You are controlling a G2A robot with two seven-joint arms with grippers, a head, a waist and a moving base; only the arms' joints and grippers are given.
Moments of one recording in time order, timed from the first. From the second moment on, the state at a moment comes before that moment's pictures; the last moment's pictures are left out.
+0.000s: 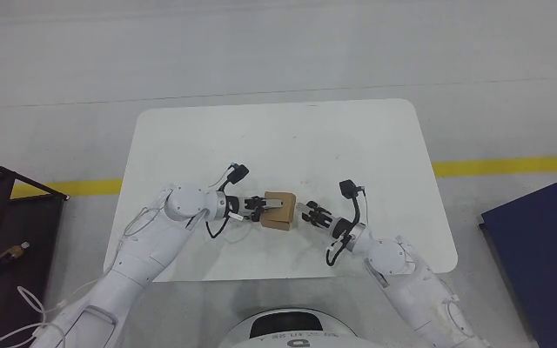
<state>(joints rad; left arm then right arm) 1.05 -1.16 -0.87 -1.23 -0.02 -0.06 -0.99 -1.64 -1.16 1.20 -1.62 -0.19 -0.19 0.42</state>
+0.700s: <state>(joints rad) 1.06 -1.16 -0.88 -1.24 -0.02 -0.06 -0.99 -1.61 -1.16 1.17 -1.64 -0.21 -0.18 0.43</state>
